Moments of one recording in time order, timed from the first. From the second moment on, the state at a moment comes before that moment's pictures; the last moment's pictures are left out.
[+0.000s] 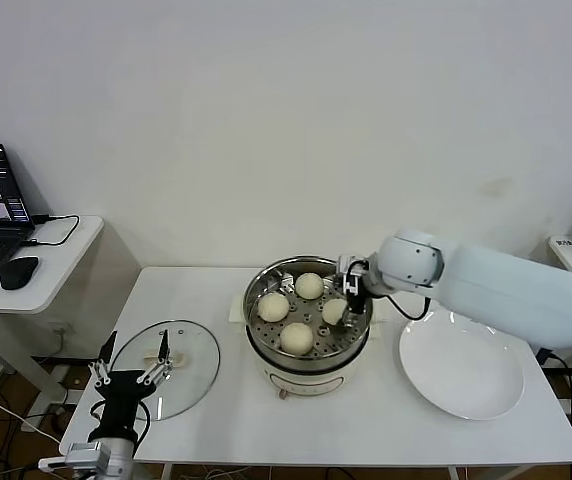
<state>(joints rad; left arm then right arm) 1.65 -1.27 -0.56 -2.15 -0.19 -0.08 -0.21 0.37 0.78 -1.11 1.63 0.50 -0.72 -0.63</state>
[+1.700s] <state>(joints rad) 1.52 -1.17 -0.62 -1.83 0.71 -0.23 -0.29 -1.39 1.27 0.89 1.94 0.32 0.14 -0.11</state>
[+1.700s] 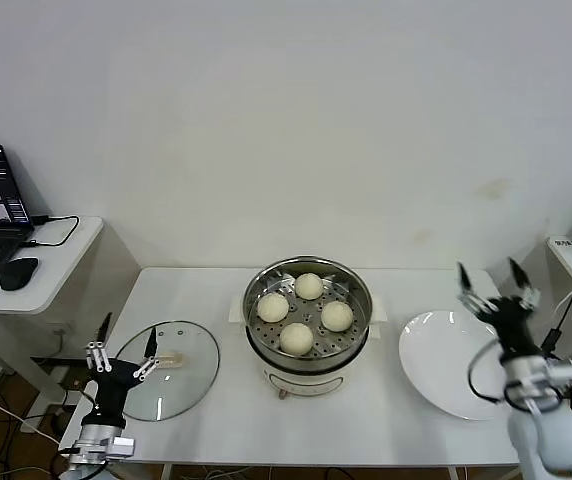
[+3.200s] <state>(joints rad) 1.24 -1.10 -0.54 -1.42 1.27 -0.26 -0.20 -1.63 1.48 1.05 1.99 0.20 0.23 -0.11</state>
